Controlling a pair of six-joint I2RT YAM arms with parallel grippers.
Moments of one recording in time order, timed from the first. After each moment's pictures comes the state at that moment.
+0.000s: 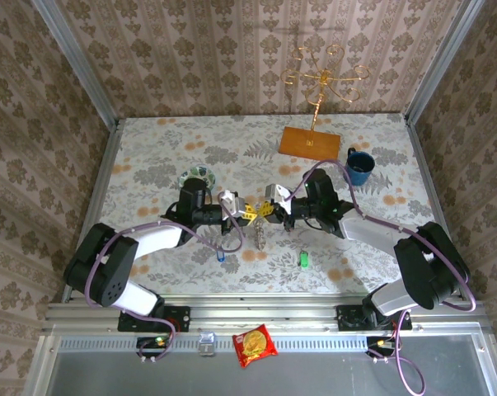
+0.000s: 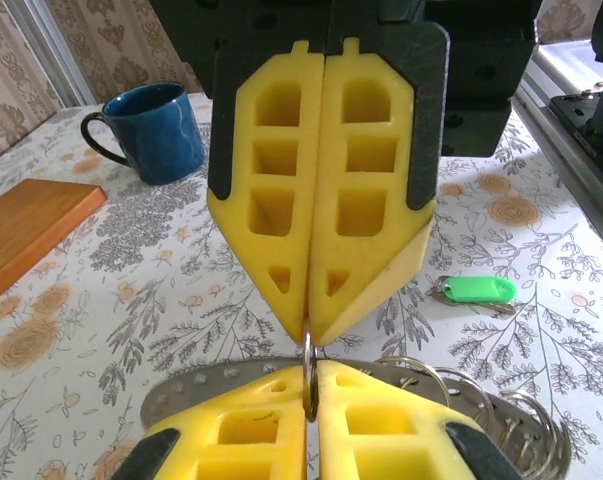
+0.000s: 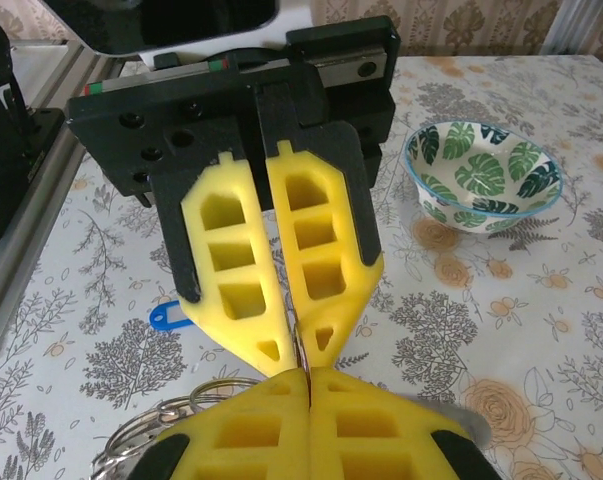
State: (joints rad) left arm -0.56 1.48 0.59 0.47 0.92 0.50; right arm 0.51 1.46 0.74 0.19 -0.77 -0.48
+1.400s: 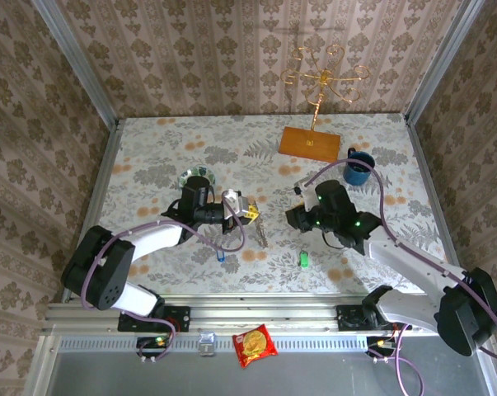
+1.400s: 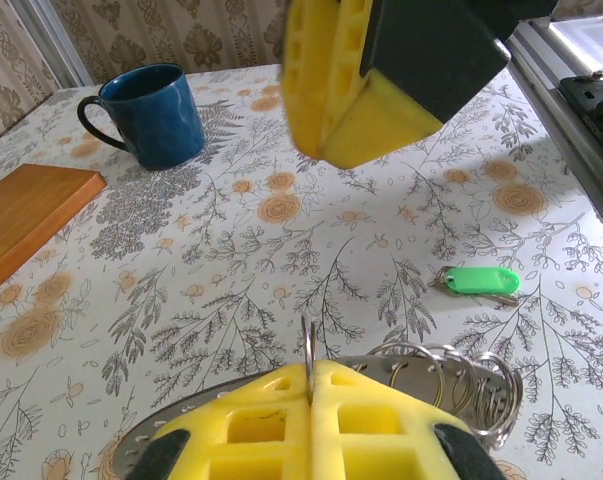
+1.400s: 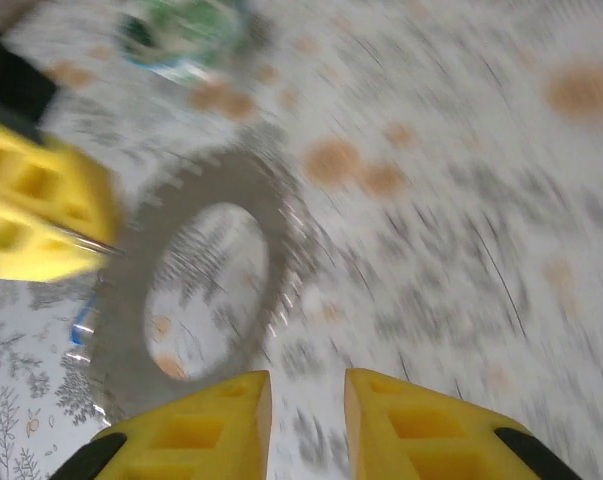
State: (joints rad) left arm -0.58 1.45 0.63 0.35 0.87 0.54; right arm 0.55 1.12 0.72 -0.33 -0.13 0.27
